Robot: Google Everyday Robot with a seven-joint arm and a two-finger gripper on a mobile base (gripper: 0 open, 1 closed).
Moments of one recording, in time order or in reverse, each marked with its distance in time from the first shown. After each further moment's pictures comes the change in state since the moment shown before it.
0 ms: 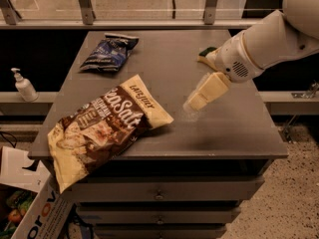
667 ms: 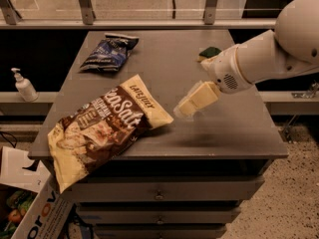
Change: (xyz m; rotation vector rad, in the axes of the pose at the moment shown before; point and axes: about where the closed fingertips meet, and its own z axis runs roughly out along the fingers) arm 0.000 0.004 0.025 0.023 -0.090 0.046
